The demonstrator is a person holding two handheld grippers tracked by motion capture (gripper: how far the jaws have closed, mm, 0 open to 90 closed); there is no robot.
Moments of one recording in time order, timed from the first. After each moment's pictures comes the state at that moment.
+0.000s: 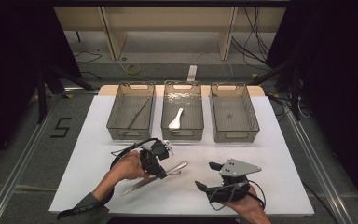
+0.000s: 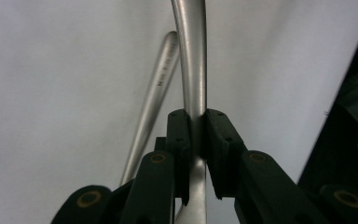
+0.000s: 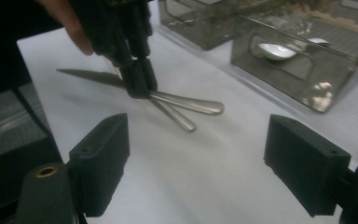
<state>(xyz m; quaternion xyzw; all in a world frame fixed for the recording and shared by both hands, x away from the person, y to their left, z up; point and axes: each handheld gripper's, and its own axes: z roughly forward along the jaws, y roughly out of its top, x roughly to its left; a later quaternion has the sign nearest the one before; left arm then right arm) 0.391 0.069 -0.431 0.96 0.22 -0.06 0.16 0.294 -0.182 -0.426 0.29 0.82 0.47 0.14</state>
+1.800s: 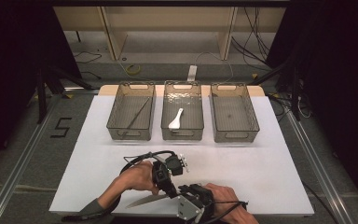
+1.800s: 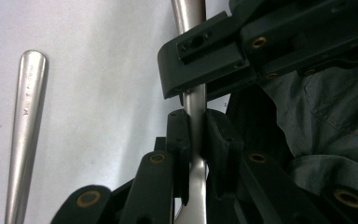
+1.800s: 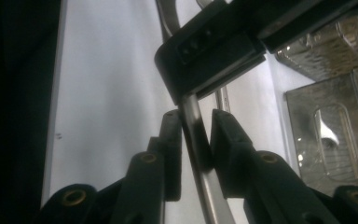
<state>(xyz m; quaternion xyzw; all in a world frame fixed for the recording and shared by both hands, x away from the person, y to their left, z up) 0.356 0.033 -0.423 0.97 0.14 -0.14 0.13 0.266 -0.103 -0.466 -0.08 0.91 0.24 0.33</state>
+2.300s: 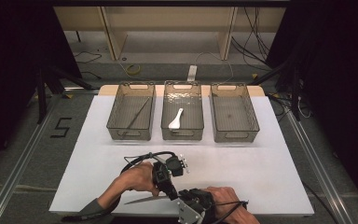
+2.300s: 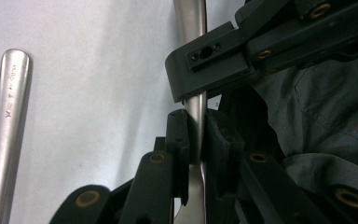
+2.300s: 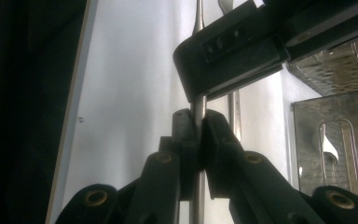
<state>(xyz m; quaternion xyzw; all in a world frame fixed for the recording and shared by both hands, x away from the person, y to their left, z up) 0.355 0.032 -0.424 0.97 0.14 -0.15 0.14 0.259 -0.103 -0.467 -0.11 0.91 0.23 0.32</state>
